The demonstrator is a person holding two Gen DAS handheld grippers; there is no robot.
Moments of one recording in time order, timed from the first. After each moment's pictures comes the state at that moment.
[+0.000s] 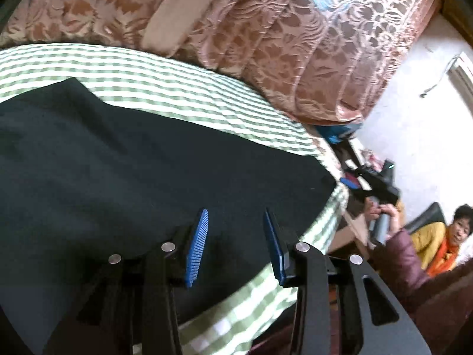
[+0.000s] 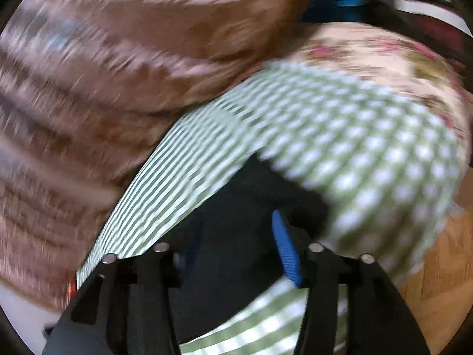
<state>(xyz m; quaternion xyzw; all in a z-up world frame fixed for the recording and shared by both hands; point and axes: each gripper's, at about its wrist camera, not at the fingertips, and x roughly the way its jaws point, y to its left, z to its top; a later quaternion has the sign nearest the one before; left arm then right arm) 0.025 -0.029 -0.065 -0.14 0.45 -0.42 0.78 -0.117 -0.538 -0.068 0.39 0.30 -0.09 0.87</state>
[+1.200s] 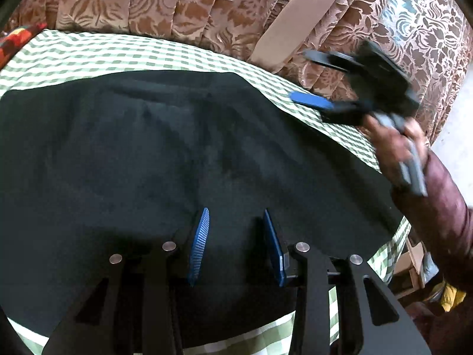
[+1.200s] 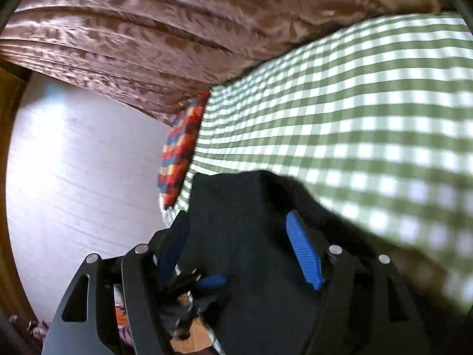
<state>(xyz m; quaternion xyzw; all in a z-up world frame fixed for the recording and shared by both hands) 0.030 0.073 -0.100 -0.13 0.45 -0.25 0.85 0.184 -0.146 -0.062 0.26 0.49 0.45 0.70</state>
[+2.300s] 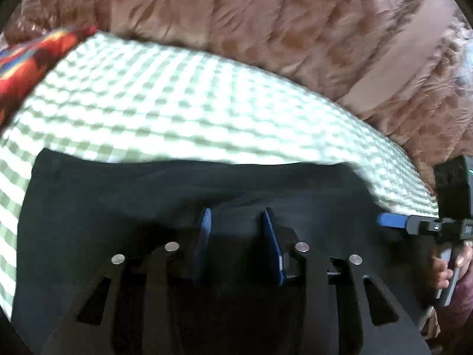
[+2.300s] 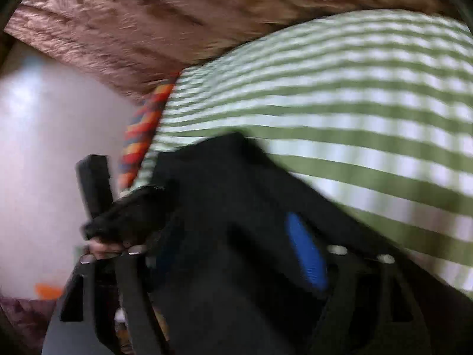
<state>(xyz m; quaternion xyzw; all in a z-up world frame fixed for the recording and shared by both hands) 0.142 0.145 -0.104 -0.14 0.47 -0.11 0.86 0.151 -0.153 -0.103 0.18 0.49 0.38 0.76</state>
